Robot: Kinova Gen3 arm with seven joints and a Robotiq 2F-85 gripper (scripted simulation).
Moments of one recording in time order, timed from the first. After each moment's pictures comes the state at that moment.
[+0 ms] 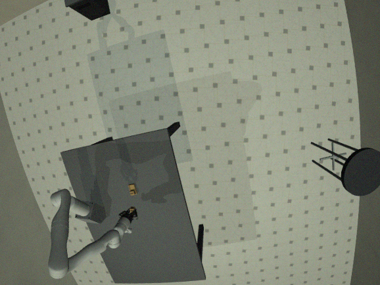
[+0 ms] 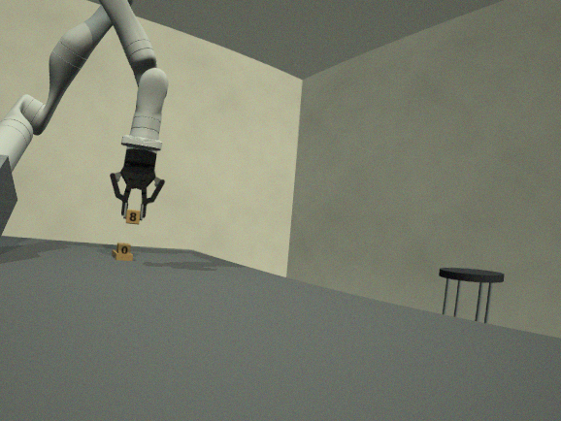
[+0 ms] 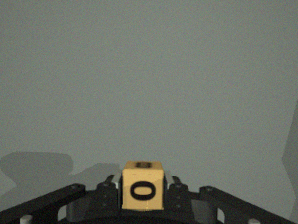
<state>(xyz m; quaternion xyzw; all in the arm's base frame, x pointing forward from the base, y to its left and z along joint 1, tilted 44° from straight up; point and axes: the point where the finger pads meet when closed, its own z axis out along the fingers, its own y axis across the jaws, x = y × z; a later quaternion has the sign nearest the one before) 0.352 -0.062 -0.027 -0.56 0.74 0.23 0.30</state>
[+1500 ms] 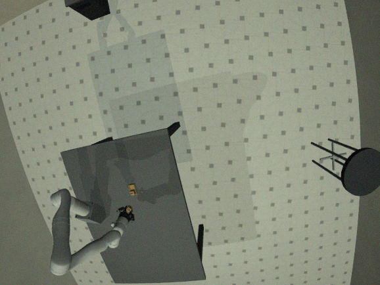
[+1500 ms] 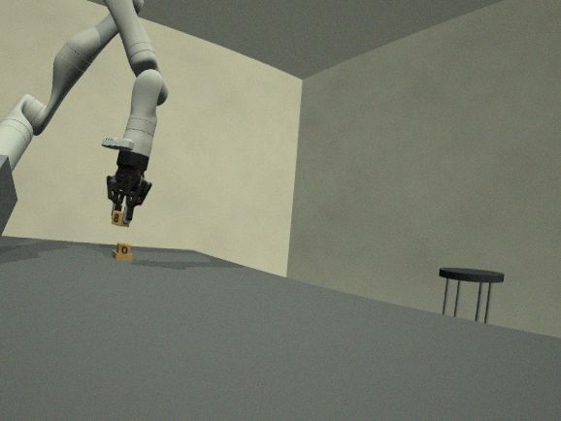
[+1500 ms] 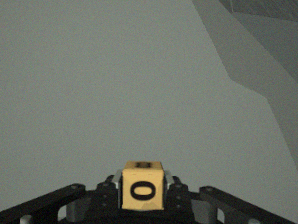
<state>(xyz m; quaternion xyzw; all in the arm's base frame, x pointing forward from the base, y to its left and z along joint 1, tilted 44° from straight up) 0.328 -0.048 -0.031 -0.27 0.88 0.35 0.17</state>
